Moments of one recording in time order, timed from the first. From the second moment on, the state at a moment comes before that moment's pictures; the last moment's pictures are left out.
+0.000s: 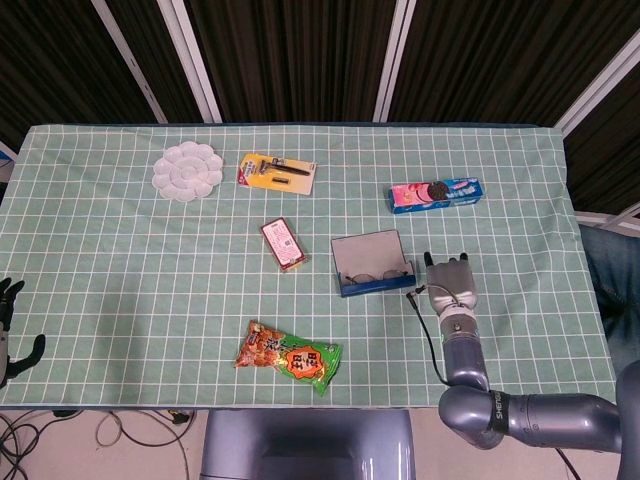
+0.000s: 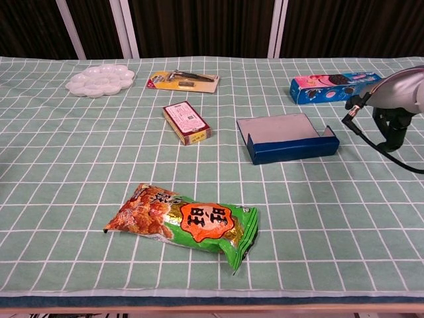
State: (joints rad) left arm -0.06 -1.09 -0.09 -1.77 1.24 1.42 0.11; right arm 0.97 -1.38 0.17 -1.88 -0.12 1.33 -1.21
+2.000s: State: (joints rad) left arm -0.06 -1.09 -0.09 -1.77 1.23 1.42 0.11; right arm 1.04 -1.34 0.09 -1.85 0.00 1.07 -1.02
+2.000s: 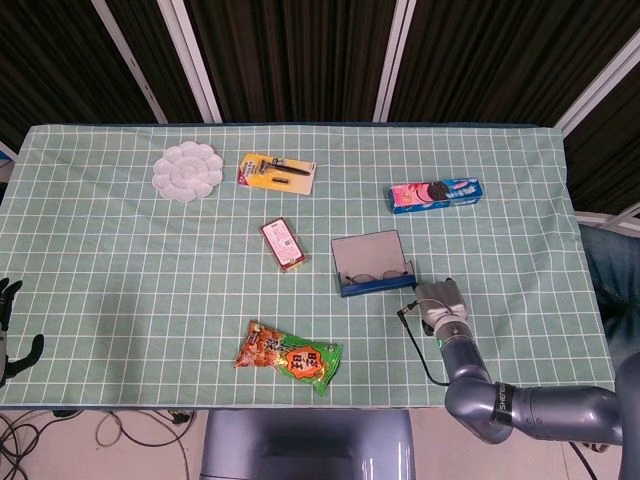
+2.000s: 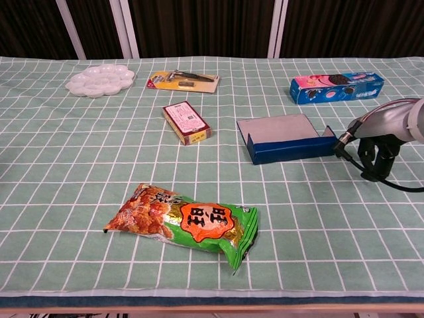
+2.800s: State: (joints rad) left arm -0.06 -1.09 -0.09 -1.77 1.23 1.42 0.11; right arm 1.05 -1.36 0.10 -1.76 -0.04 1.02 -0.90
